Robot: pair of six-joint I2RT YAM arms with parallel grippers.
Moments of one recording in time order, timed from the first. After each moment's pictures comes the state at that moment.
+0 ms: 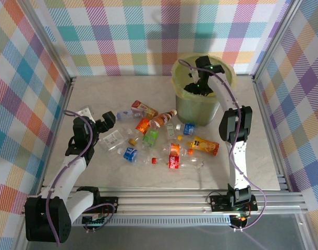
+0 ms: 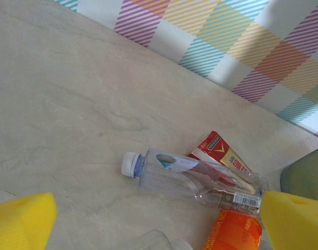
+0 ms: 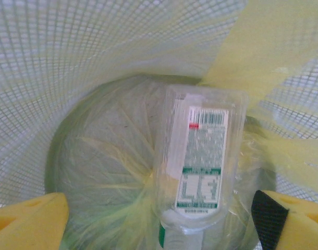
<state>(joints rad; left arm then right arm) -0.05 0.98 0.54 0.07 0.04 -0.48 0.26 2.33 2.32 -1.17 -0.03 -0.11</state>
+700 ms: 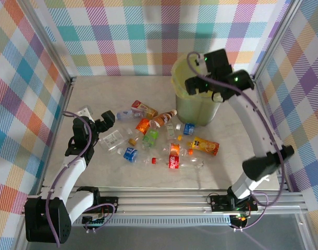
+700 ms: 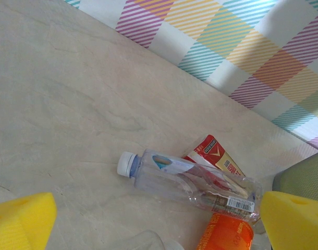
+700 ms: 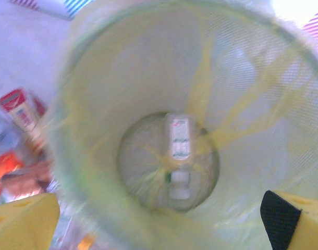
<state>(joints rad) -0.05 0.98 0.54 0.07 0.04 -0.53 0.48 1.60 1.95 -1.11 0.19 0.01</state>
